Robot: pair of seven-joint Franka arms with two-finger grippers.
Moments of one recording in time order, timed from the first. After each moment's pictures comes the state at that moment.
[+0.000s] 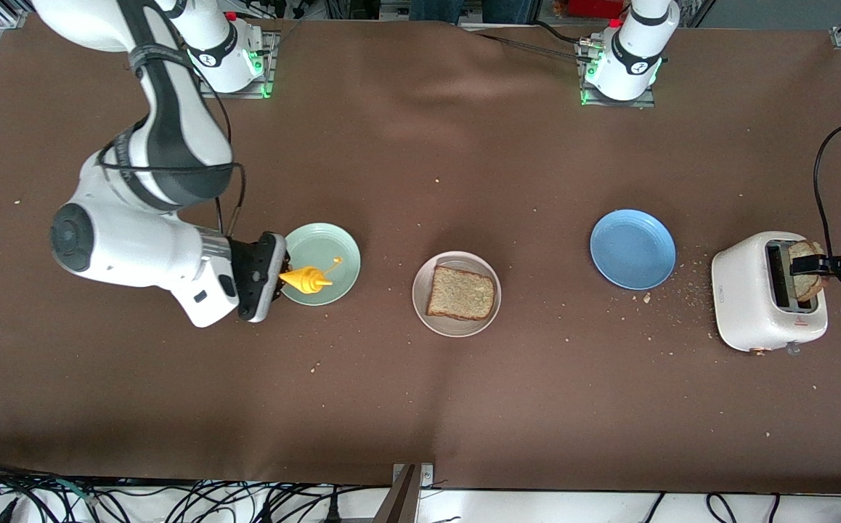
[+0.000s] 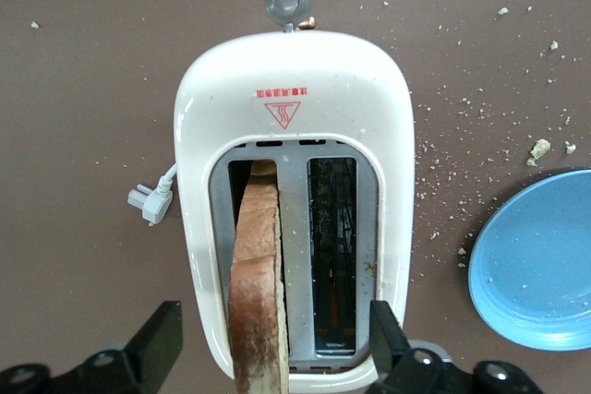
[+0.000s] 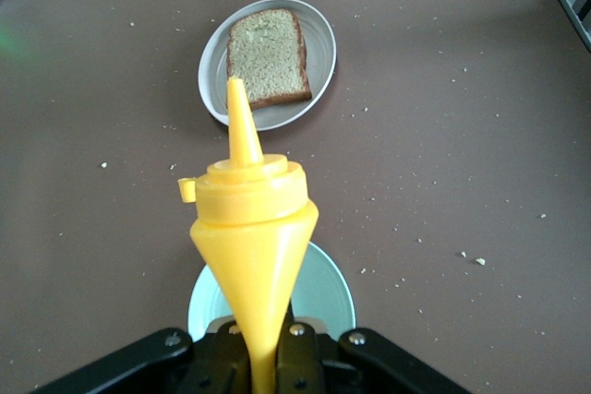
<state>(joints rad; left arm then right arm) 0.19 0.49 0.14 -1.51 0.07 1.82 0.39 0.27 0.57 -0.03 -1.29 0.52 1.77 -1.16</state>
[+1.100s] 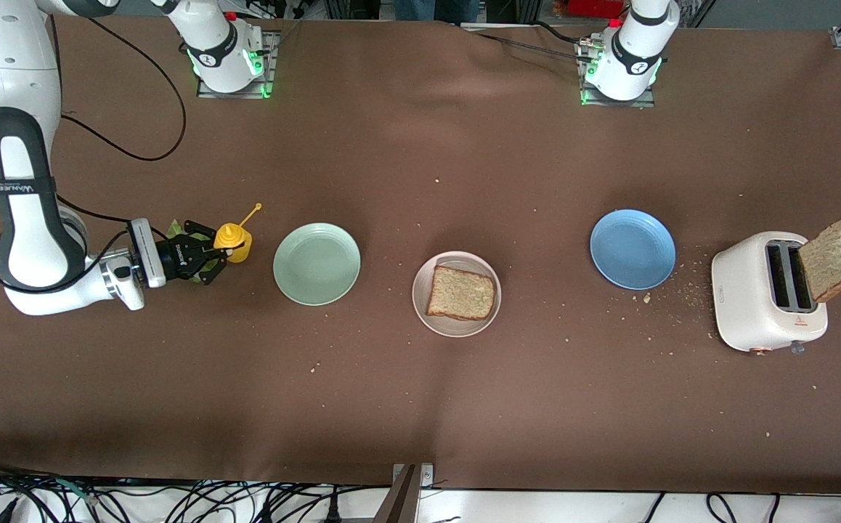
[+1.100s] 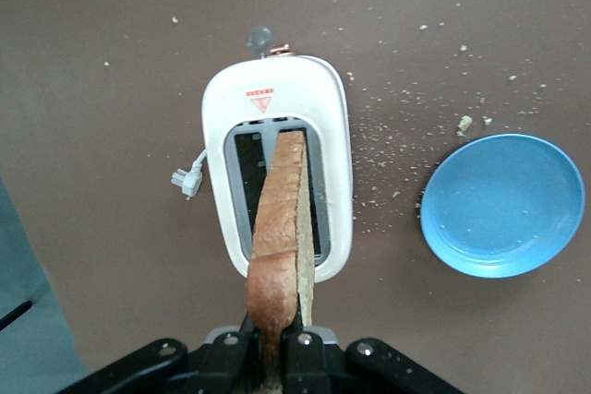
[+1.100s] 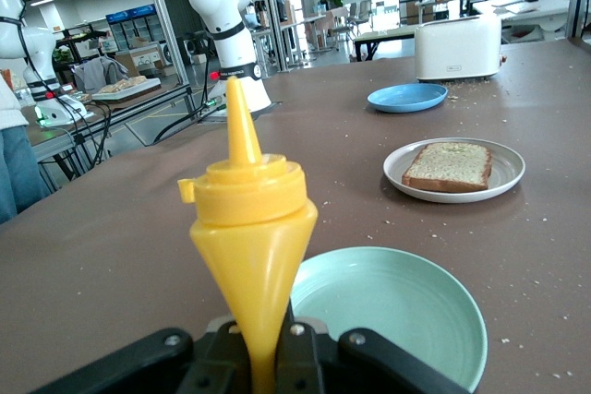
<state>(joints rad) 0.11 0.35 0.12 -1.36 0.11 1.56 0.40 -0.11 0.74 -0.03 -1.61 0.97 1.41 -2.34</state>
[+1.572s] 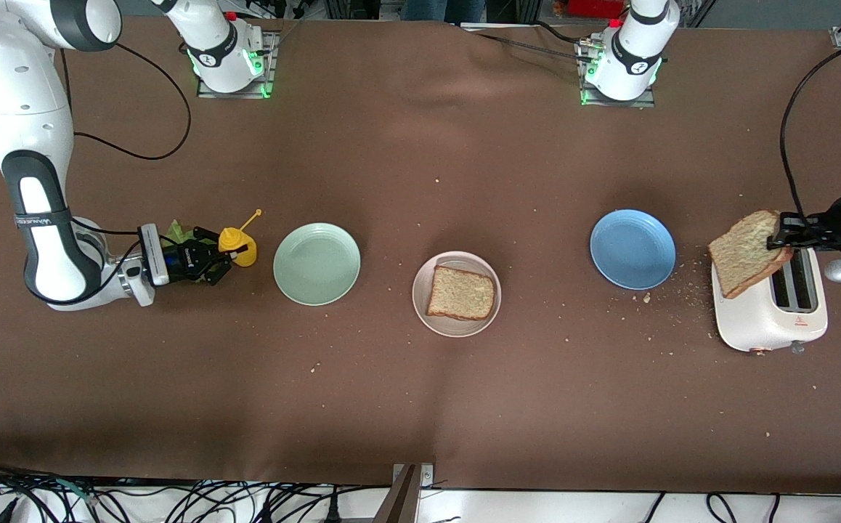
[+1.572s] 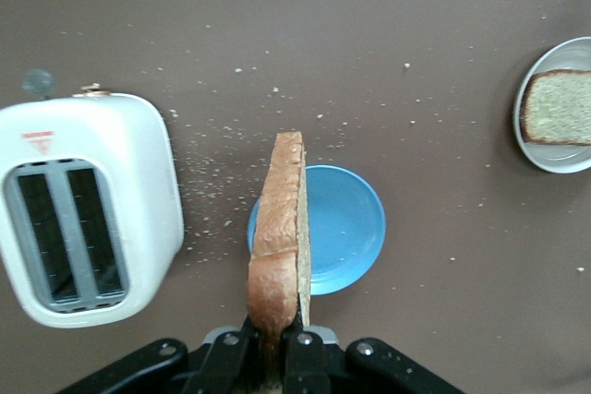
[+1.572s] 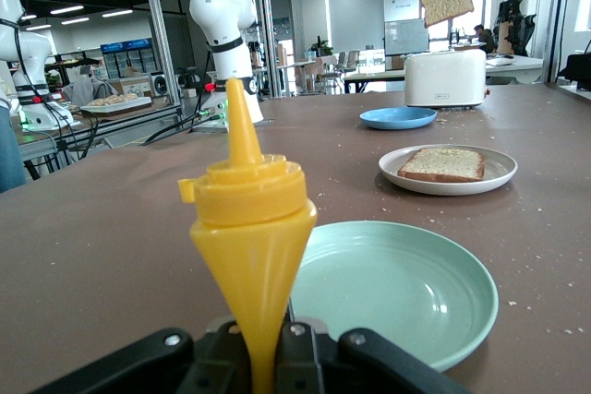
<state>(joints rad) 0.00 0.31 0.11 -1.39 -0.17 1.52 0.26 -0.16 0.86 -0.03 -1.61 1.02 1.40 -2.49</state>
